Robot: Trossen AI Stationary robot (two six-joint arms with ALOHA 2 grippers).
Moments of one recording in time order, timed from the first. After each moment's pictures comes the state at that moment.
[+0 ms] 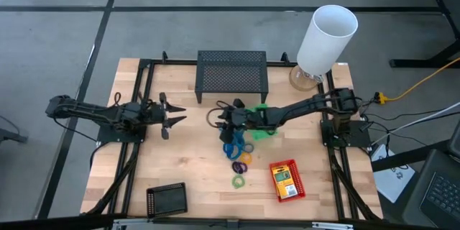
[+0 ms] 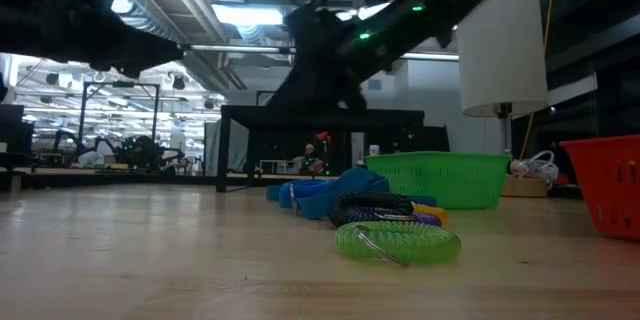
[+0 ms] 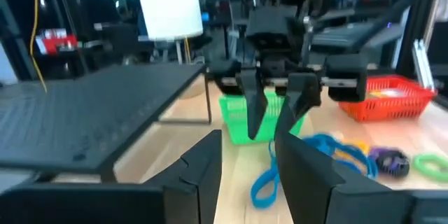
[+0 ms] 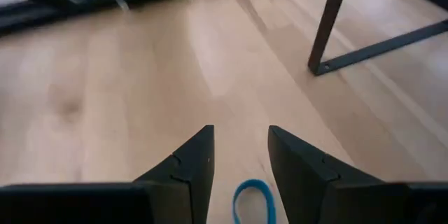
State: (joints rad) left arm -0.10 0.32 0.02 0.25 -0.29 0.06; right arm 0.08 1.93 1.16 0.18 0.27 0.30
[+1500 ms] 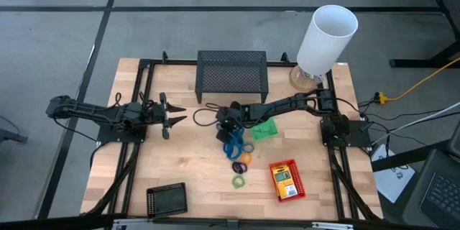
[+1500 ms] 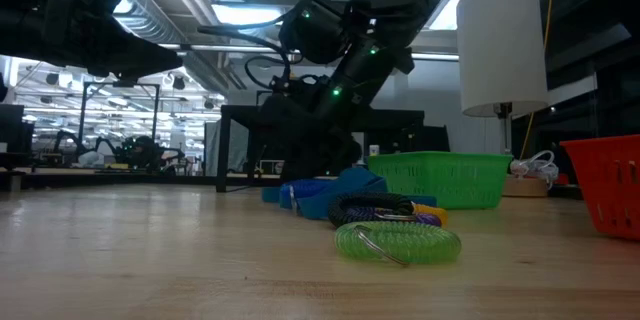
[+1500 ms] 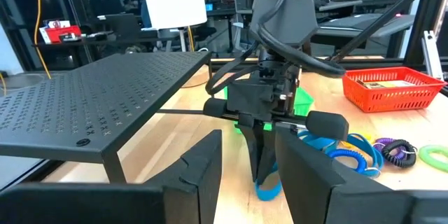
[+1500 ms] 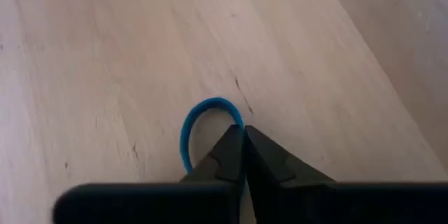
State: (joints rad) left arm -0.10 0.30 0.01 0.22 -0.31 0.05; right arm 0.01 2.14 1.39 -0.21 0.13 0.36
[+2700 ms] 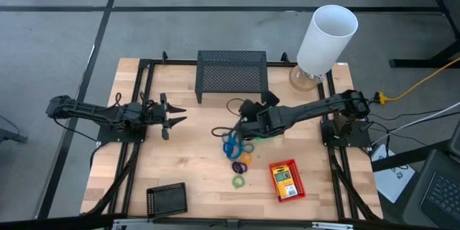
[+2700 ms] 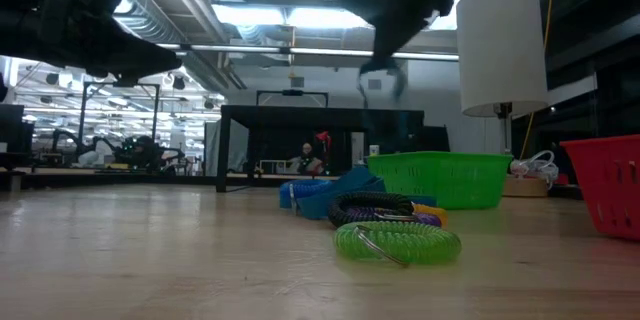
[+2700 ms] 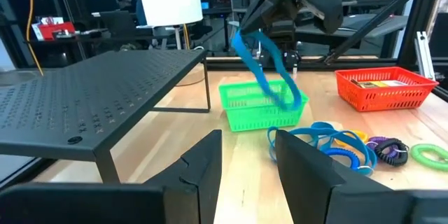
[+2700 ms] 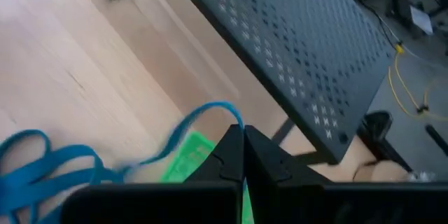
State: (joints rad) left arm -0.10 0.31 0.01 0.22 -0.29 0.04; right arm 0.22 1.83 1.56 -1.09 0.82 0.74
